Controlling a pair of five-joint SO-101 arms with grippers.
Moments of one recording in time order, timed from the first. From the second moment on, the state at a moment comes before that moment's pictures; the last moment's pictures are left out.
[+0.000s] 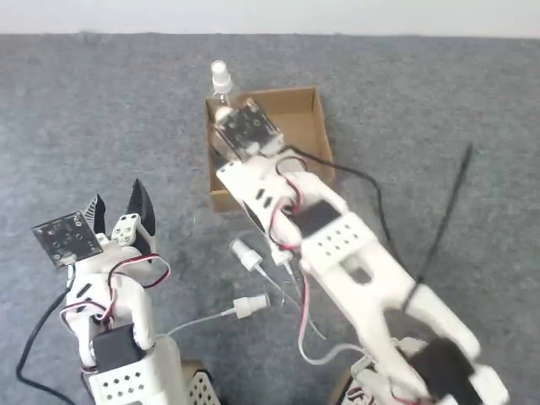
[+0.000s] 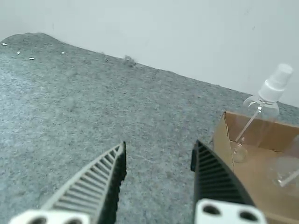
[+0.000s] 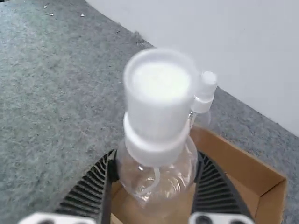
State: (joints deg) left arm -23.1 -99.7 88.8 43.0 12.4; right arm -39.3 -14.7 32.7 15.4 9.5
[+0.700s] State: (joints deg) left arm -23.1 -99.7 88.8 43.0 12.4; right arm -36.7 12.2 12.3 15.4 9.5
